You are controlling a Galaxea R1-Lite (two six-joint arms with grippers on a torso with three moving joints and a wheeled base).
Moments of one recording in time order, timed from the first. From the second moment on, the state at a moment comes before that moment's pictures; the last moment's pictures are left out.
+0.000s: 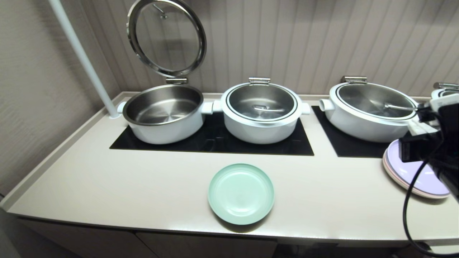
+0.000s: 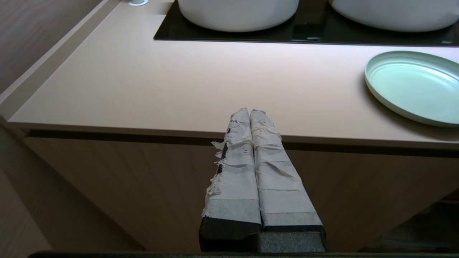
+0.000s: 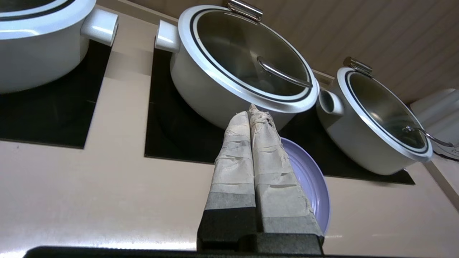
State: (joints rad) left arm 0.00 0.00 0.00 0.00 0.01 0.00; right arm 0.16 1.43 -0.41 -1.09 -0.47 -0.41
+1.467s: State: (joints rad) left arm 0.00 0.00 0.00 0.00 0.01 0.00; right arm 0.00 0.18 0.00 -0.01 0.02 -0.18
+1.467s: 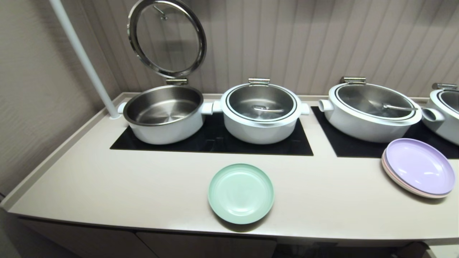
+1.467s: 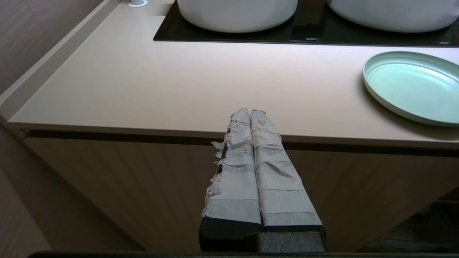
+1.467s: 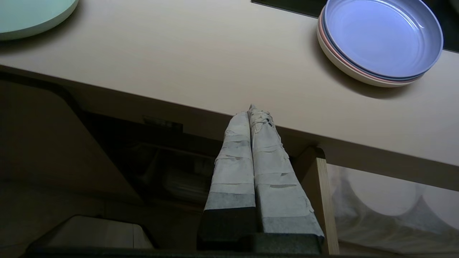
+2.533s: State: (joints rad) left arm 0.00 0.00 0.00 0.00 0.01 0.00; right arm 0.00 0.00 0.00 0.01 0.03 -0.12
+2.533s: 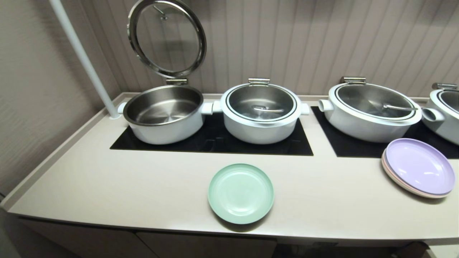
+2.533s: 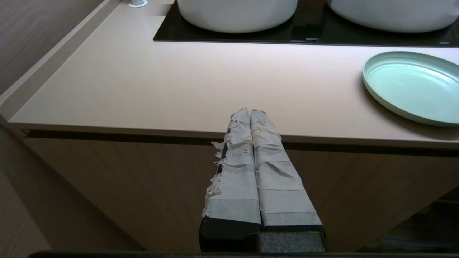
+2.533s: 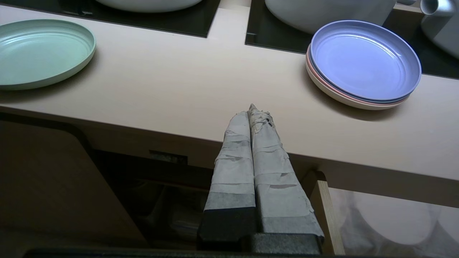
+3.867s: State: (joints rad) left arm 0.00 0.00 0.00 0.00 0.01 0.00; right arm 0.00 0.00 0.00 0.01 0.03 -0.10
